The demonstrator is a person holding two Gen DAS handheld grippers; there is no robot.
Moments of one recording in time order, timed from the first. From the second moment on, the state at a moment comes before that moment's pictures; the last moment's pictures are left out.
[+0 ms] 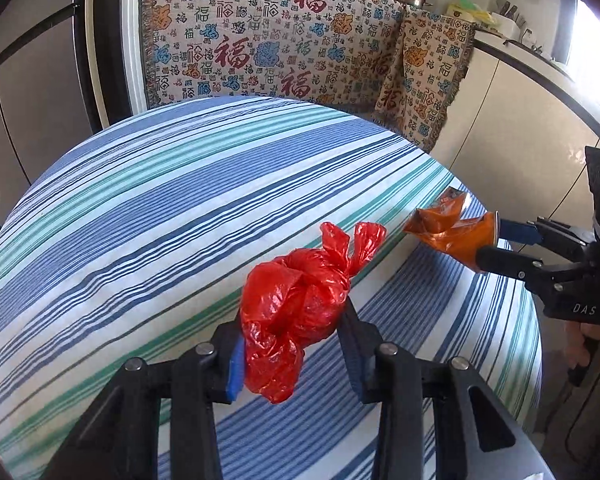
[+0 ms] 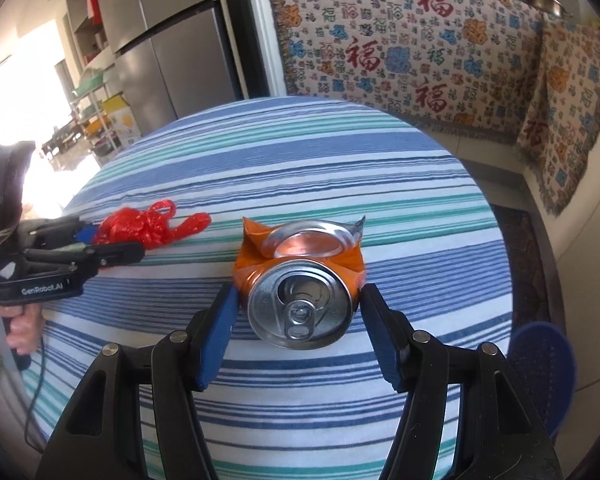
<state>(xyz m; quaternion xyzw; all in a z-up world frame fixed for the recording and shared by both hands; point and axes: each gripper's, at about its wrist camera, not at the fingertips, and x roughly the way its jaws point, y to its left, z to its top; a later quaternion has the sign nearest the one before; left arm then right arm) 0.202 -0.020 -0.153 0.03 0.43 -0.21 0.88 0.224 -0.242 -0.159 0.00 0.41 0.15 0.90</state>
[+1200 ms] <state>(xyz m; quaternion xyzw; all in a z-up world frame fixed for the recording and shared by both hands) 0.229 -0.421 -0.171 0.05 0.49 -0.40 0.78 0.149 -0.618 -0.149 0.17 0.42 -0.08 0.89</state>
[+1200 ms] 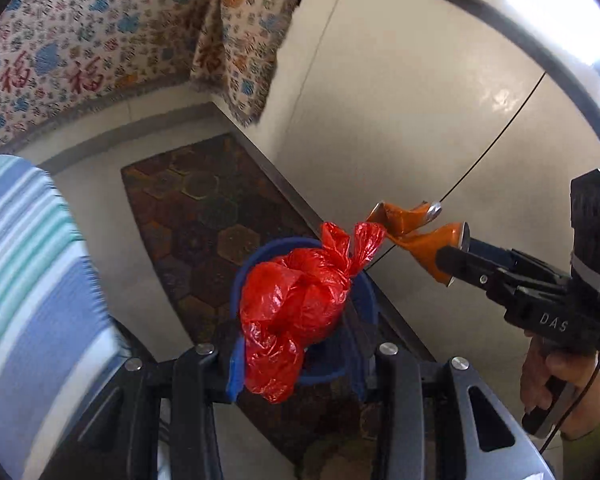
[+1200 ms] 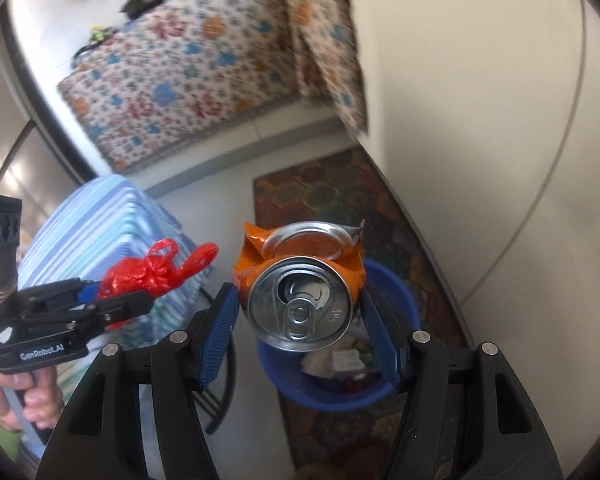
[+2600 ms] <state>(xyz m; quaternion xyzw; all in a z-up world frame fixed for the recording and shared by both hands) 0.125 -0.429 -0.135 0.13 0.42 -0.33 0.84 0.025 -0.619 -0.122 0.19 0.40 -0.28 0.85</state>
